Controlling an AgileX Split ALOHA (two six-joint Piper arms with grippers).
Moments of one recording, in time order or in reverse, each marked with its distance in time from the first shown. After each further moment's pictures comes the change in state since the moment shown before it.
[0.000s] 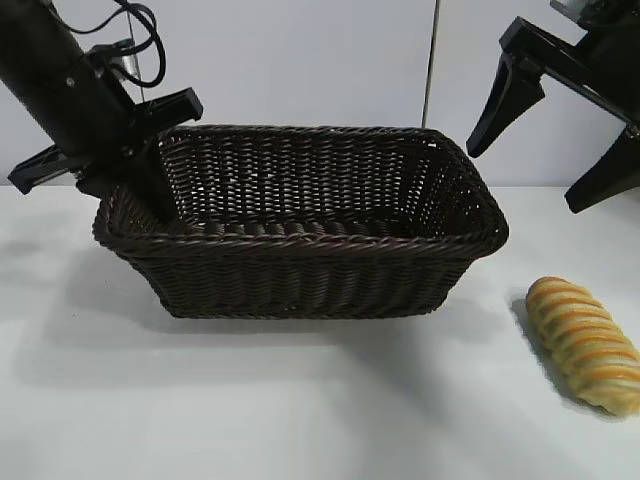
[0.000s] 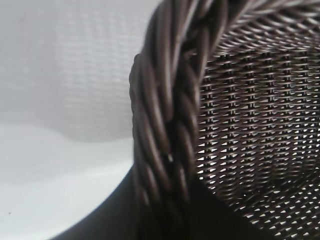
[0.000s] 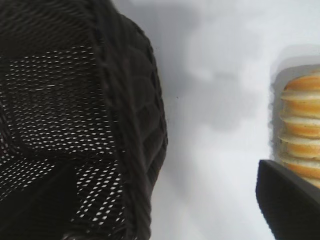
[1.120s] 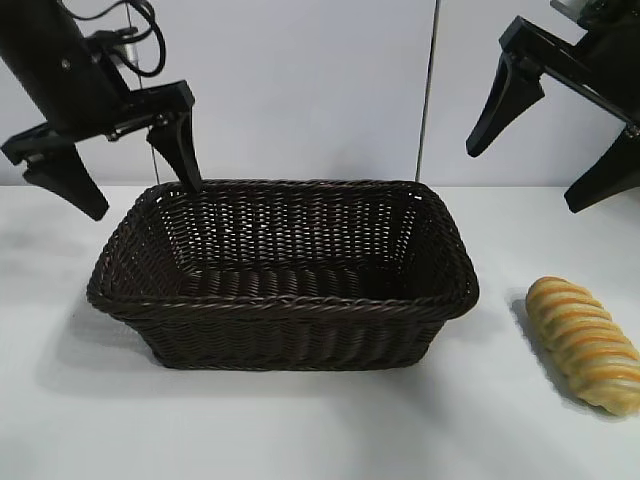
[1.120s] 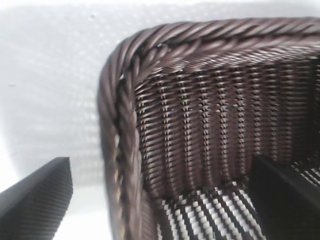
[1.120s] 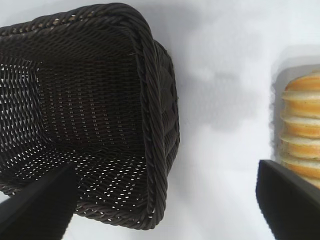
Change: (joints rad) left arm 0.055 -0.189 -0.121 0.124 0.188 -0.052; right arm 0.000 0.000 0.000 0.003 -0.001 0.000
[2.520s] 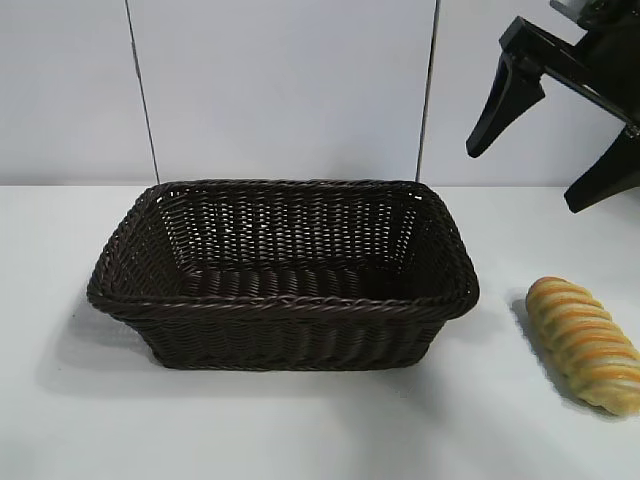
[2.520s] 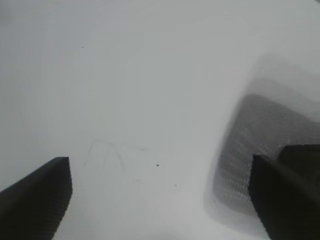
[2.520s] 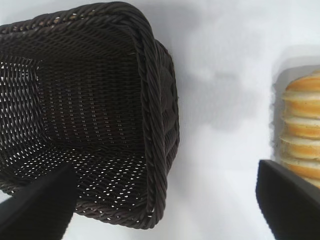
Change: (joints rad) left arm 0.546 -0.563 0.000 0.031 0.179 0.054; right arm 0.000 0.000 0.000 0.000 0.011 -0.021
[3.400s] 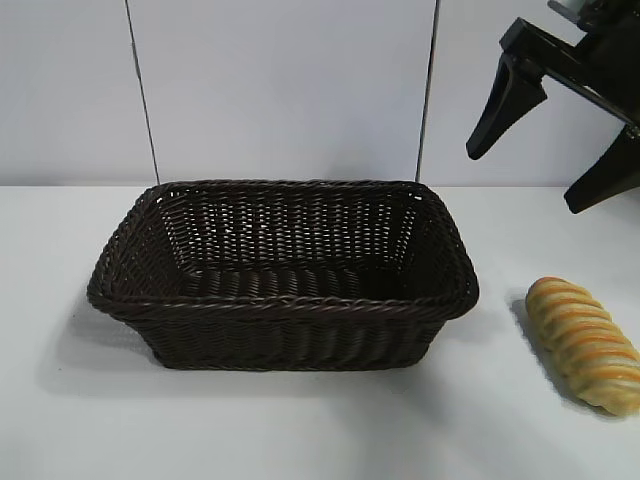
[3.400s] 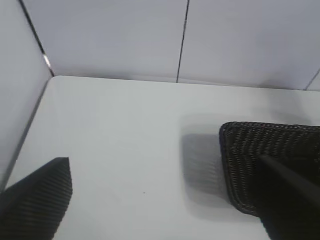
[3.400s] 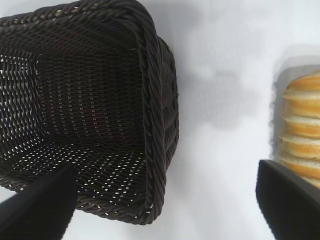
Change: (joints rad) left arm -0.322 -0.836 0.543 0.210 -0.087 0.006; right arm 0.000 0.000 0.000 0.000 0.001 -0.018
